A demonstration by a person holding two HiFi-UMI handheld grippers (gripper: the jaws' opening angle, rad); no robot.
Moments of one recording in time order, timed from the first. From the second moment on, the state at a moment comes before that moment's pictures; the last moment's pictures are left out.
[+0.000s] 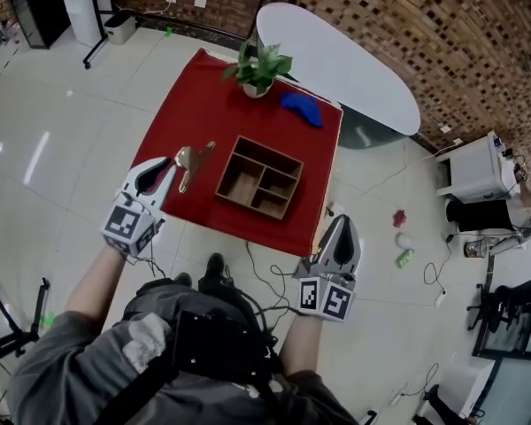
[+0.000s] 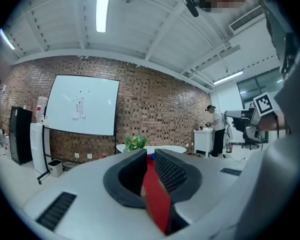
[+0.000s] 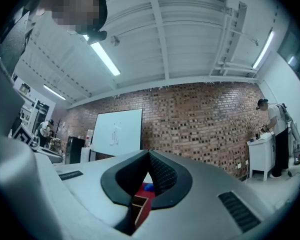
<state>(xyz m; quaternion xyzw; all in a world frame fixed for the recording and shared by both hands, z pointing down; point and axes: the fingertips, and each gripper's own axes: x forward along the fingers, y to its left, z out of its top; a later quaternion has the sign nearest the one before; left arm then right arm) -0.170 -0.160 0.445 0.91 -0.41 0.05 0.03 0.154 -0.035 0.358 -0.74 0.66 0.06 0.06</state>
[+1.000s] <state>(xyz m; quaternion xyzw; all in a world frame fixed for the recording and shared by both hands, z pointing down) -0.142 -0.294 0.645 0.84 -0.41 0.29 0.21 0.210 -0.161 0.416 -0.73 0.68 0.02 0.02</state>
